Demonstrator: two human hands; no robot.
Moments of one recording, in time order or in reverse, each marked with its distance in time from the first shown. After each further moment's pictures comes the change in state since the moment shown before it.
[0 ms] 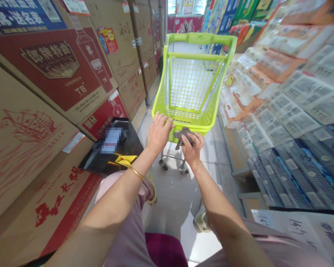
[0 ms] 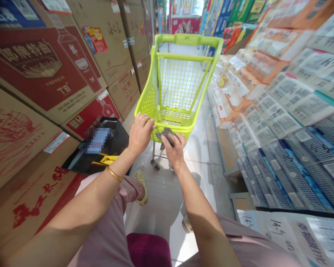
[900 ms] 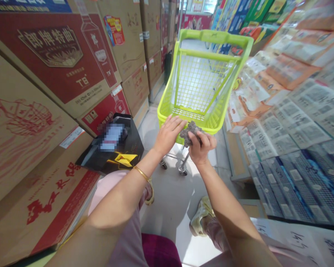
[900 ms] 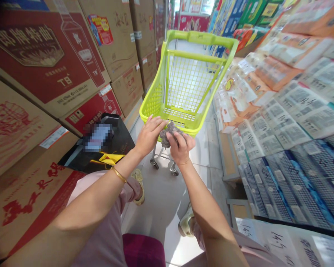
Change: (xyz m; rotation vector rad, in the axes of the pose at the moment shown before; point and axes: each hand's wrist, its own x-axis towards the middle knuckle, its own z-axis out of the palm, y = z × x) left_hand -0.002 0.003 0.014 -0.157 -0.056 0.095; right_hand 0.024 0.009 0.004 -0.031 0.048 0.026
